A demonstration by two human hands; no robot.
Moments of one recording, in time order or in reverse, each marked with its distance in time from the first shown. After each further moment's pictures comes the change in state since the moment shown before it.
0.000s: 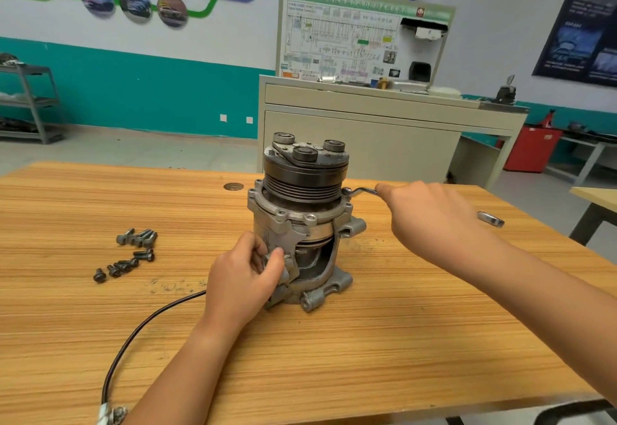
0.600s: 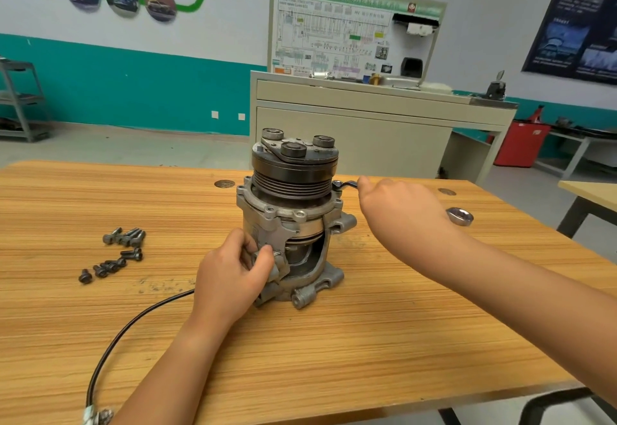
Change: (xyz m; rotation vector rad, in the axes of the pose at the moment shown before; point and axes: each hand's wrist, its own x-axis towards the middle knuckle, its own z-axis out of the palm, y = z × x) left_hand 0.002 0.002 -0.002 0.032 -0.012 -0.032; right_hand 0.006 -0.018 -0.006 -0.185 -0.139 -0.131
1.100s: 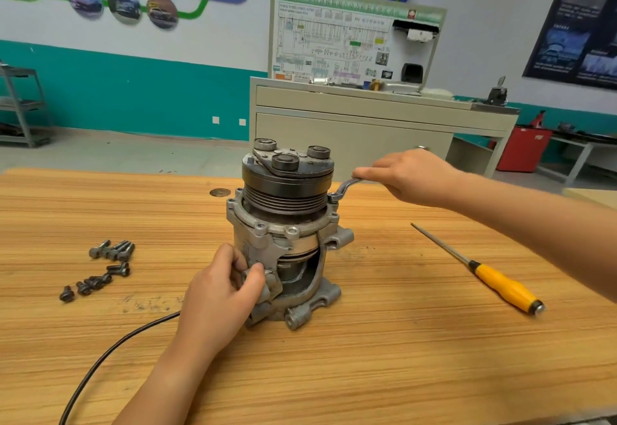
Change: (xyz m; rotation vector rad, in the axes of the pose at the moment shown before) left_hand 0.000 0.005 -0.002 -0.045 -0.092 -0.102; right_hand 0.078 0.086 0.056 0.063 0.368 -0.446
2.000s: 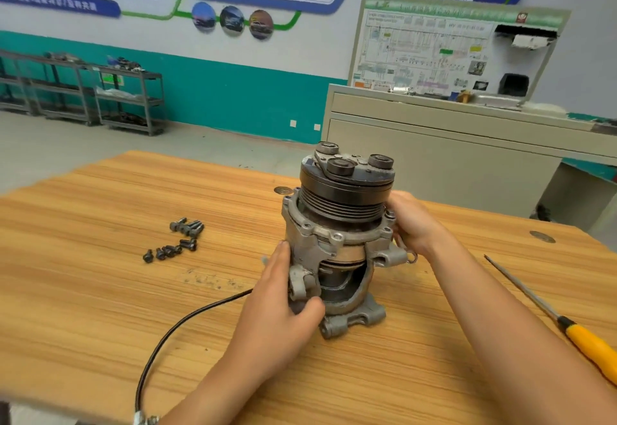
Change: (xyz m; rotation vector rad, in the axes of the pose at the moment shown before) left_hand -0.030 0.023 0.013 0.132 -0.069 -0.153; right_hand 0.063 -0.068 0.051 1.988 0.080 0.636
